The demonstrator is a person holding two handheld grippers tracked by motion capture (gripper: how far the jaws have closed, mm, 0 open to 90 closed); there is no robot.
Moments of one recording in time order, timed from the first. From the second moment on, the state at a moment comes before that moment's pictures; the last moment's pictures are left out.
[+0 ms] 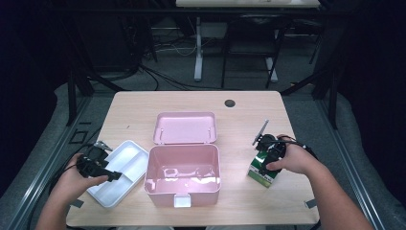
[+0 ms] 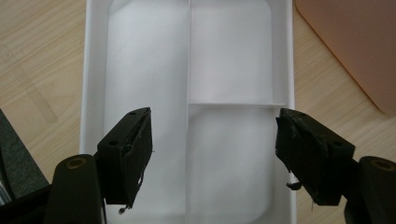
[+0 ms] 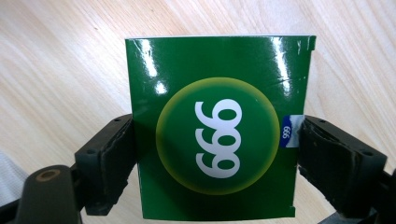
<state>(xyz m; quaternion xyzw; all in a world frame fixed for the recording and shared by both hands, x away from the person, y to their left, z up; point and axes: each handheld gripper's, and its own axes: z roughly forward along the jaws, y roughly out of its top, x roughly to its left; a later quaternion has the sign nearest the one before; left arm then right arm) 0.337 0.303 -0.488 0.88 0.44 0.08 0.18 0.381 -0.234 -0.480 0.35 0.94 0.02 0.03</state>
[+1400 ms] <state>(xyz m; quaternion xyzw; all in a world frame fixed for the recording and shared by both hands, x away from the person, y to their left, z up) 0.337 0.308 -0.485 0.87 0.44 0.09 0.19 0.363 -0.204 -0.400 0.26 0.96 0.03 0.06</state>
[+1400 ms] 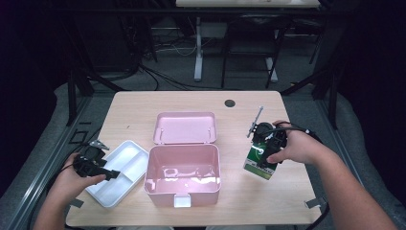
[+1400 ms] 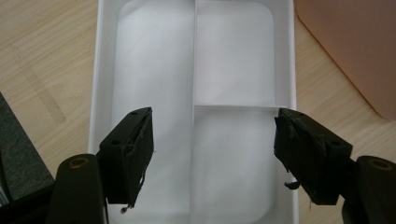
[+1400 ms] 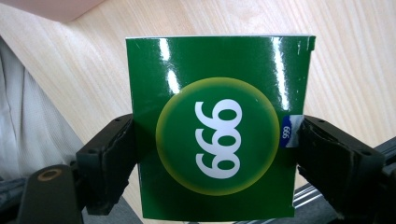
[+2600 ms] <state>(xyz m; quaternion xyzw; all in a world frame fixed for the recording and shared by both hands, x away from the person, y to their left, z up) 0.338 0.309 -0.487 0.87 0.44 0.08 0.20 0.357 -0.155 -0.361 0.14 0.99 0.03 0.06</state>
